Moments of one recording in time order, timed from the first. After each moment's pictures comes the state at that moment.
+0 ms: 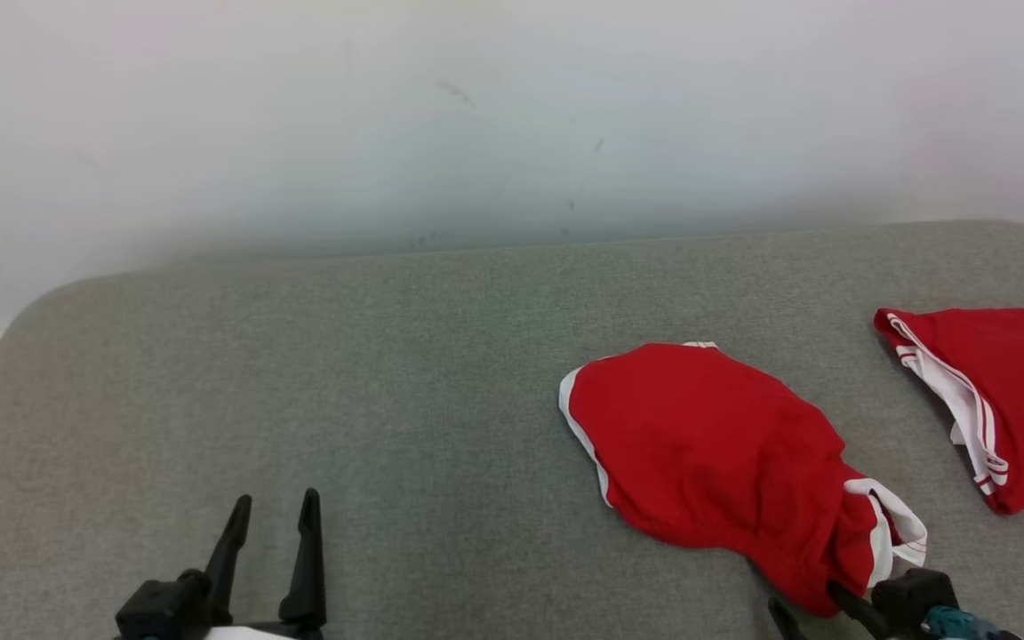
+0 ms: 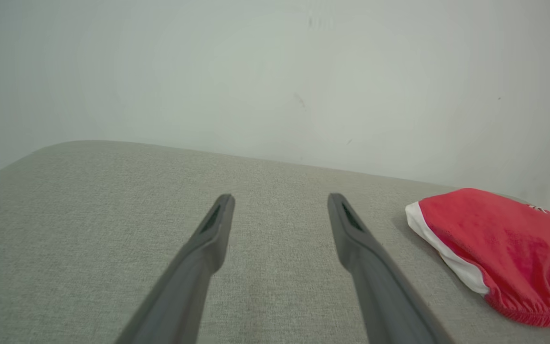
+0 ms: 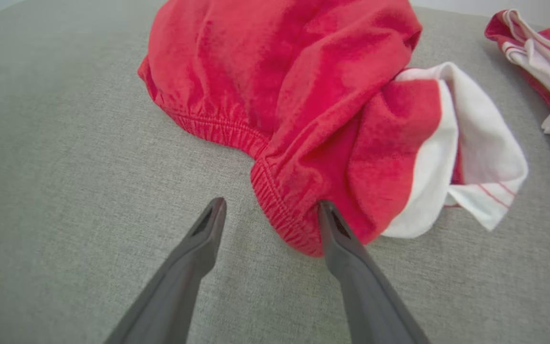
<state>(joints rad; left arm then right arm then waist) -0.03 0.05 -0.04 0.19 -0.22 -0.05 -0.26 -0.05 -0.27 0.34 0.24 0.41 0.13 0.17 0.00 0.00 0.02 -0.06</state>
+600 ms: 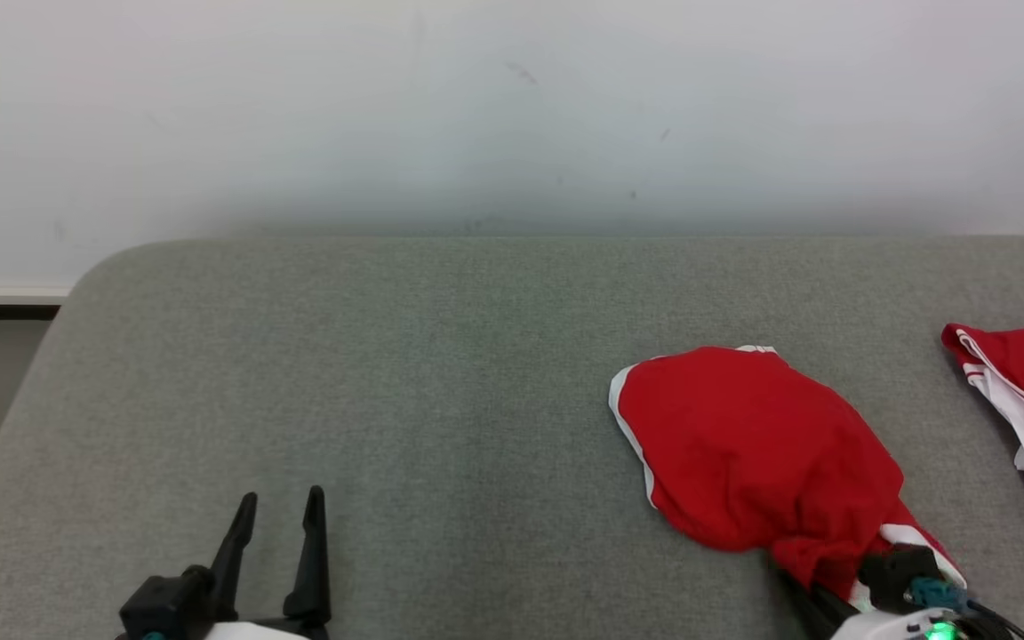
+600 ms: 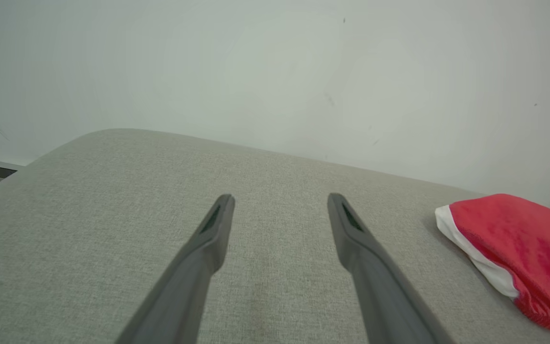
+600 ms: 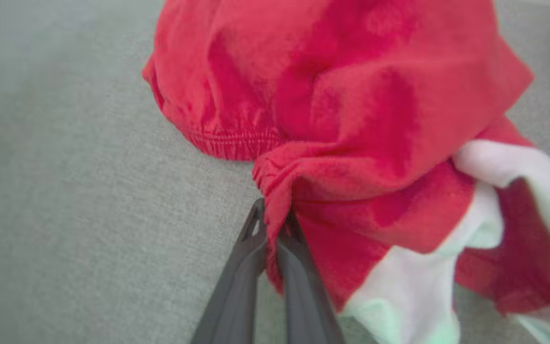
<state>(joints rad) -0.04 0.05 -0.05 0.21 -0.24 -0.06 -0.26 -0.12 -0.22 0.33 0.36 0.39 0.13 0.20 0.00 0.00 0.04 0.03</state>
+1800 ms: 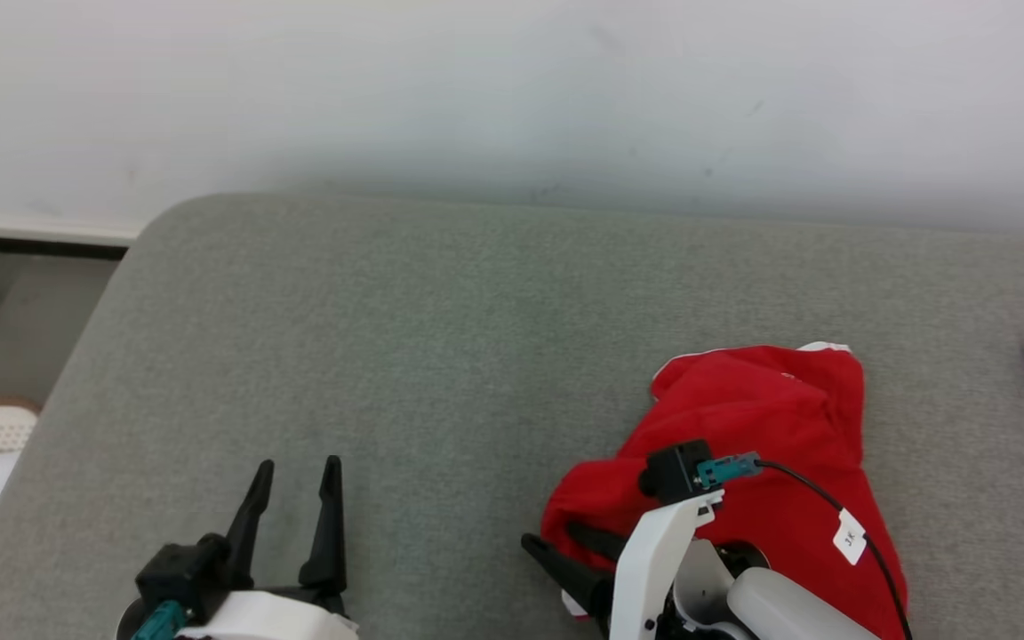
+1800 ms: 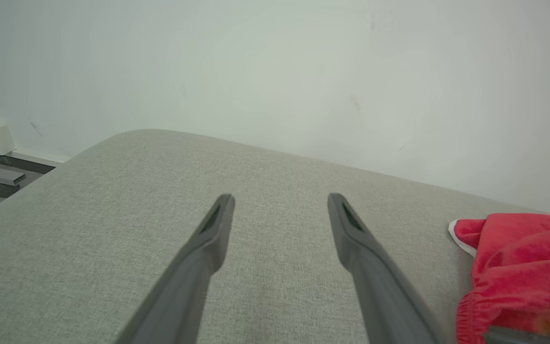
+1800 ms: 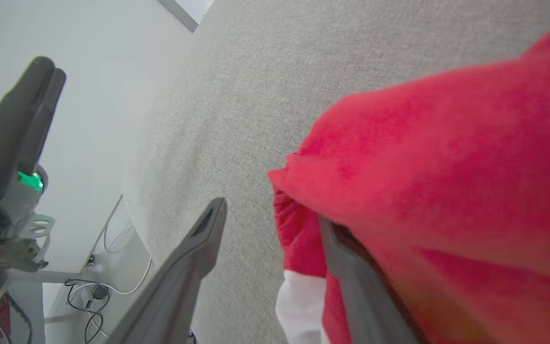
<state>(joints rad) -0.10 0.05 -0.09 0.22 -0.25 -0.04 -0.26 -0.57 -0.05 0.89 0.63 1.12 0.13 0.27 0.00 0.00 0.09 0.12</state>
